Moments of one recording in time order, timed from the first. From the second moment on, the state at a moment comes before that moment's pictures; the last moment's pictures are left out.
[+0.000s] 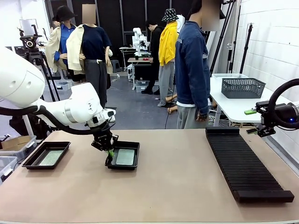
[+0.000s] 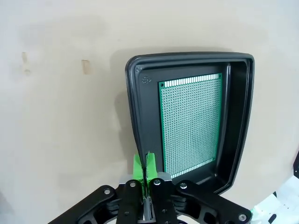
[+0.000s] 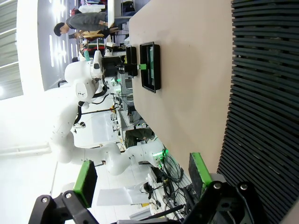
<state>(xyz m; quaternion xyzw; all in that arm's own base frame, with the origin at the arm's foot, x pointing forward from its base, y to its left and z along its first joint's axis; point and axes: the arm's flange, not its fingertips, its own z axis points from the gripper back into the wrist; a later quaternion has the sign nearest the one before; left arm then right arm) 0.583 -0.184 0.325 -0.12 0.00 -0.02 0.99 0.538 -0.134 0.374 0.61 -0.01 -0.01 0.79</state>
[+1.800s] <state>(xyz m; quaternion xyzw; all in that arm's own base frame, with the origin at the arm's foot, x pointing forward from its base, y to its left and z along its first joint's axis) 0.587 -0.044 0.320 -0.04 0.00 -0.01 1.00 0.538 -0.134 0.374 0.61 -0.01 -0.01 0.79</state>
